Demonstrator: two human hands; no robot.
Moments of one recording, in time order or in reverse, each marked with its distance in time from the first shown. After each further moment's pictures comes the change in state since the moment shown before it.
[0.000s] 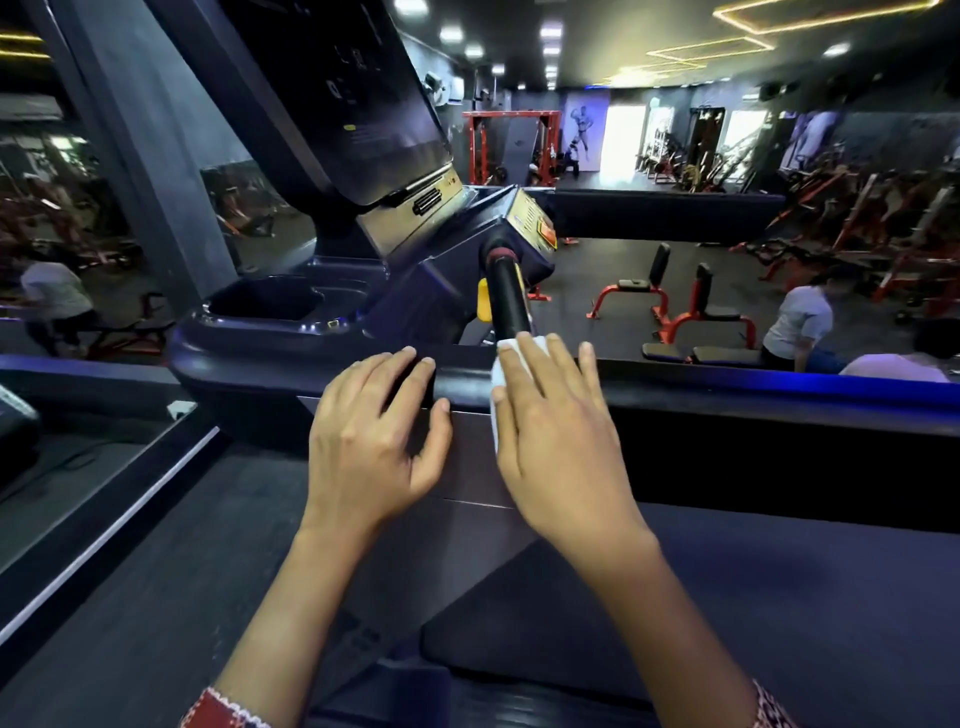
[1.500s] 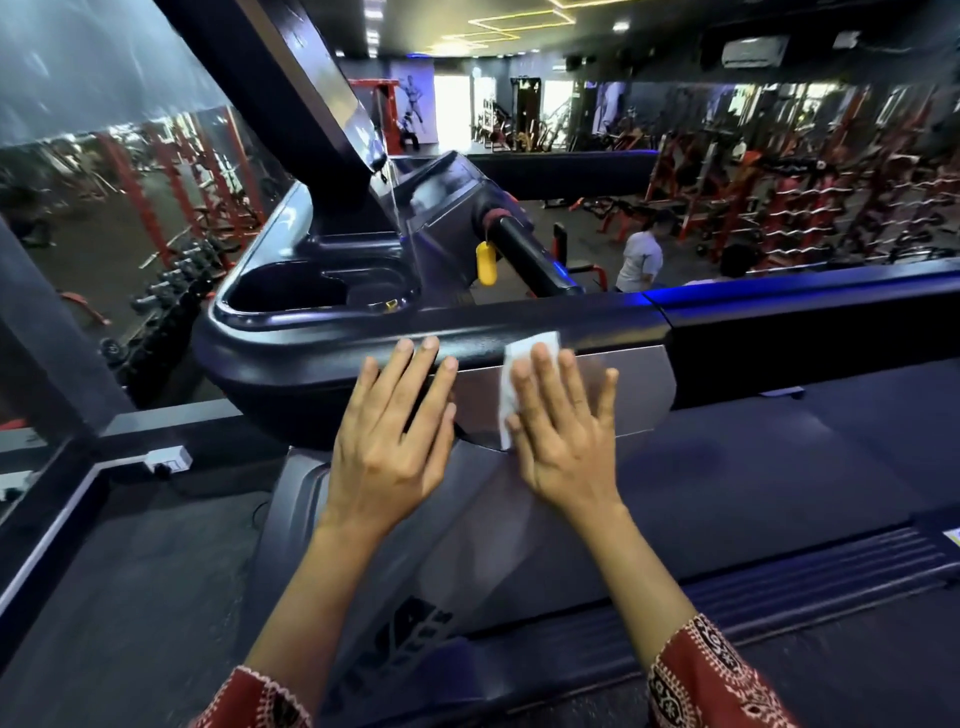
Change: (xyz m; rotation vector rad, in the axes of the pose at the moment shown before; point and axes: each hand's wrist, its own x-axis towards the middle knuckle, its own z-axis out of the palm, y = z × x) left_hand -0.047 -0.113 0.005 -0.262 0.072 0.246; right_hand -0.048 -0.061 0.108 -0.341 0.397 -0.139
